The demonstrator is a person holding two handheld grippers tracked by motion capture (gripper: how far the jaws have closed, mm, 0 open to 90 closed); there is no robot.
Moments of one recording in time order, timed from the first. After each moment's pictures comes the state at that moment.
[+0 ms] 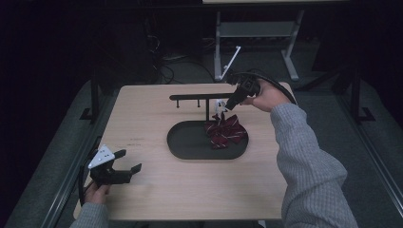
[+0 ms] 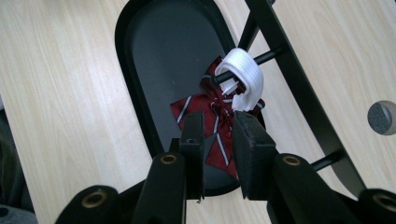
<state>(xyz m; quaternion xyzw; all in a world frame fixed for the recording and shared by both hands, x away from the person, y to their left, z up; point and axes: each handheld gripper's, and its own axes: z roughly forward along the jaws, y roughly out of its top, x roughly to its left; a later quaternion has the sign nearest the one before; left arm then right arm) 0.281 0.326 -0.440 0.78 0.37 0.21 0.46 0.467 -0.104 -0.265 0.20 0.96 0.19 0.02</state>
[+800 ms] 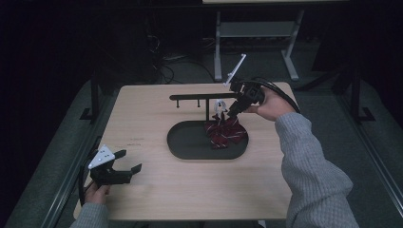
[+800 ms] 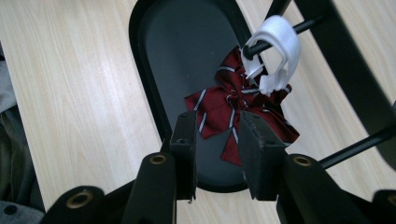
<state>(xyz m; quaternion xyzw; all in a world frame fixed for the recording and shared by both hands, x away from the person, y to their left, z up) 0.280 0.325 -0.440 0.78 0.38 0.20 0.45 0.449 -0.115 -0.277 0.19 0.96 0.21 0.01</state>
